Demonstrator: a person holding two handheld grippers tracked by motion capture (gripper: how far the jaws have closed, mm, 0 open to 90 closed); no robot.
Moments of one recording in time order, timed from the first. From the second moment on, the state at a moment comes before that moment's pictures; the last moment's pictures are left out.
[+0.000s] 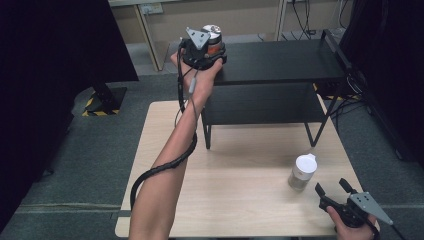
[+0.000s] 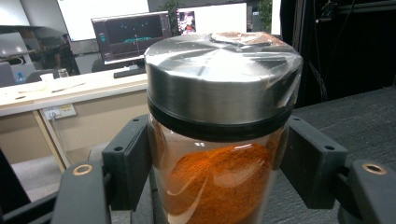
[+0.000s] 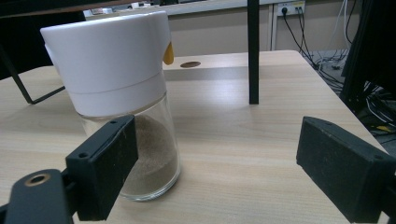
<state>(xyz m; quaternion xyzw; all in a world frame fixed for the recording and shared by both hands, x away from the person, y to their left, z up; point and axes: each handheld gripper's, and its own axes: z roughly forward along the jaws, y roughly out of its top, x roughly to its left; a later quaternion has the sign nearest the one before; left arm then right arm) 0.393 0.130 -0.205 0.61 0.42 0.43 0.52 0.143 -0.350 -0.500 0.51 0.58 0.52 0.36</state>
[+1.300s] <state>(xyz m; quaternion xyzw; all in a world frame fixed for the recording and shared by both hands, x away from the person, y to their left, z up) 0.397 0.137 -0.210 0.59 0.45 0.40 0.54 0.144 -0.350 -0.498 0.51 0.59 0.52 0.36</state>
